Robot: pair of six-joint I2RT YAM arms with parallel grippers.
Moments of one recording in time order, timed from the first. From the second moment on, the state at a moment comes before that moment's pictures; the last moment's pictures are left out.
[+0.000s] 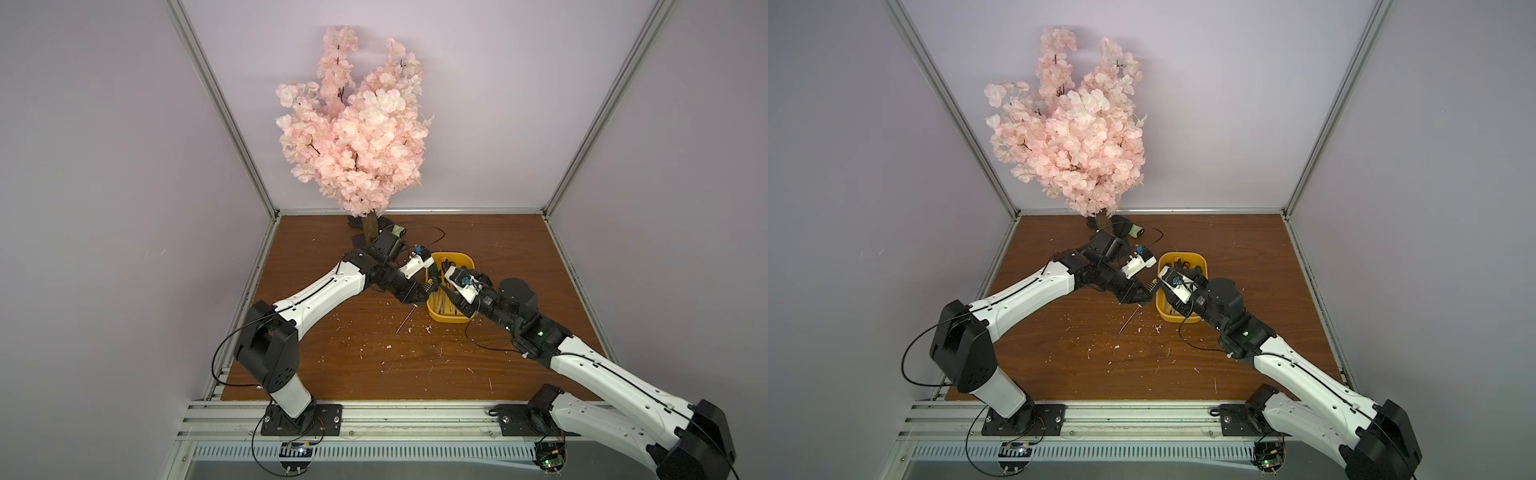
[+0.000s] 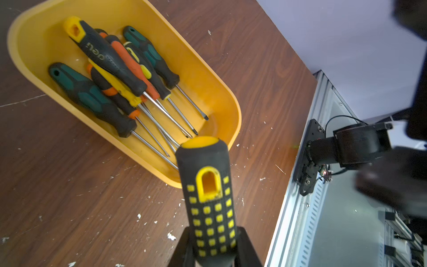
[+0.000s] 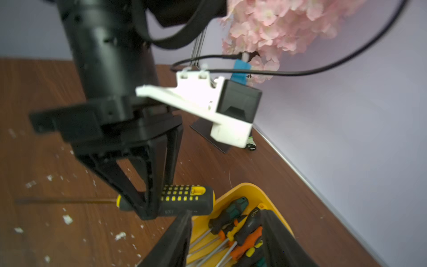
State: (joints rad) left arm -0.63 1.64 1.34 -0.66 0.60 0.04; right arm 0.69 0.96 0.68 0.07 -0.04 -0.26
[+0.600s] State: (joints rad) left arm -0.67 1.45 1.19 -0.28 0.47 -0.18; right arm 0.51 1.20 0.65 0.60 -0.54 0.78
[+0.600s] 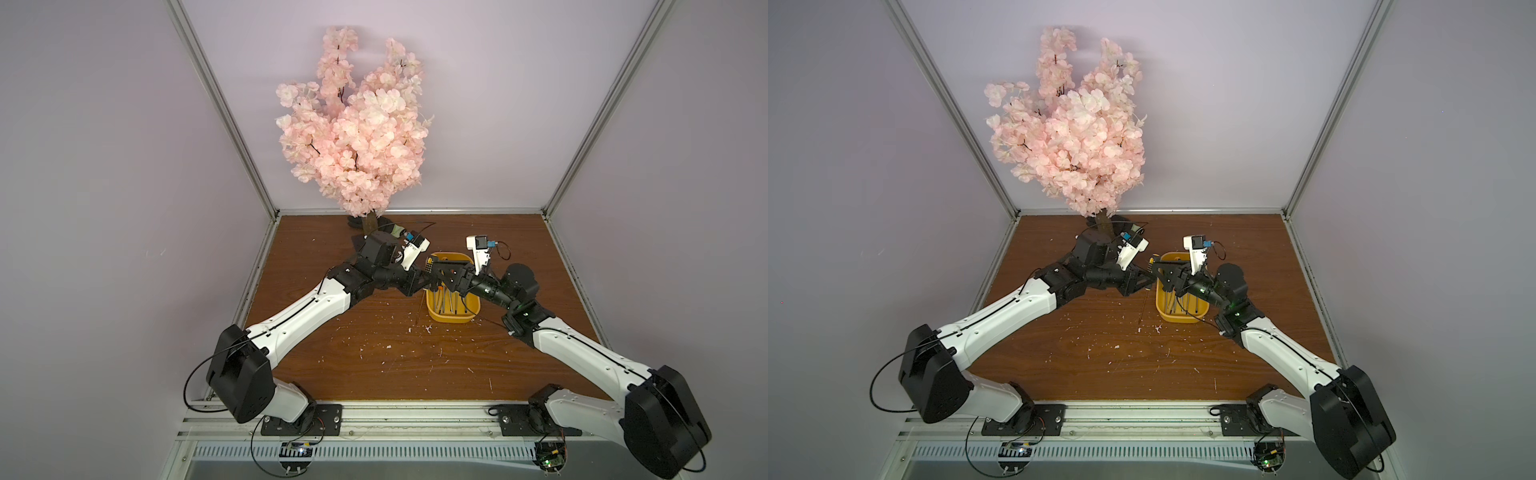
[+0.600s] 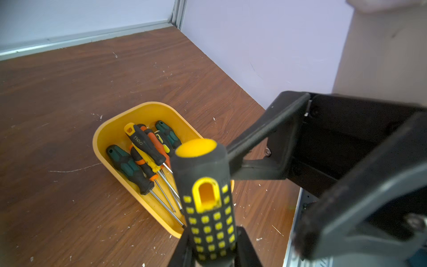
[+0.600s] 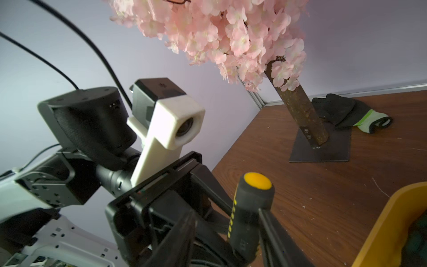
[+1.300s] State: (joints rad) left arm -0.70 1.44 1.17 -0.23 0.41 -0.20; right arm 0.50 1.20 0.66 0.61 -0.54 0.84
